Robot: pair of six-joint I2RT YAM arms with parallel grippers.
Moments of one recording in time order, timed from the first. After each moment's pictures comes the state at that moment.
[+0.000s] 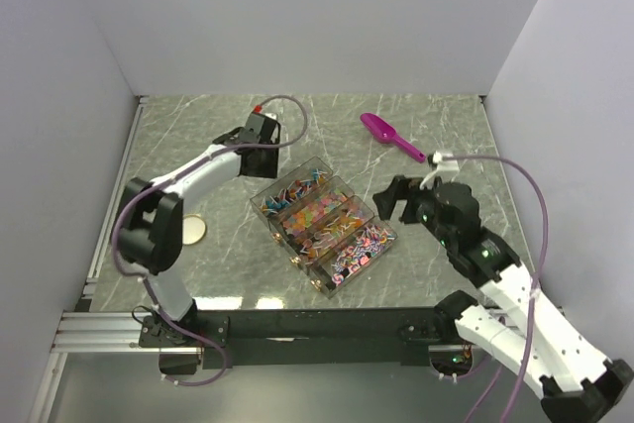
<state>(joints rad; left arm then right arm) -0.46 1.79 1.32 -0.50 -0.18 -0.31 0.53 0.66 0.68 -0.40 0.10 0.44</state>
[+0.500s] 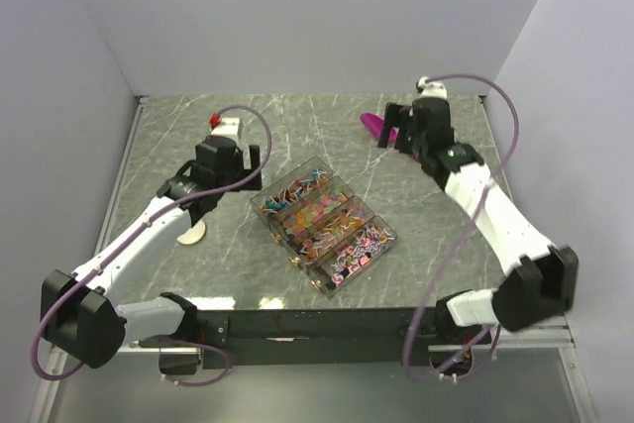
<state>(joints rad) -0.46 1.19 0.99 -0.40 -0.25 -0.30 0.35 1.29 1.17 -0.38 0.24 0.33</state>
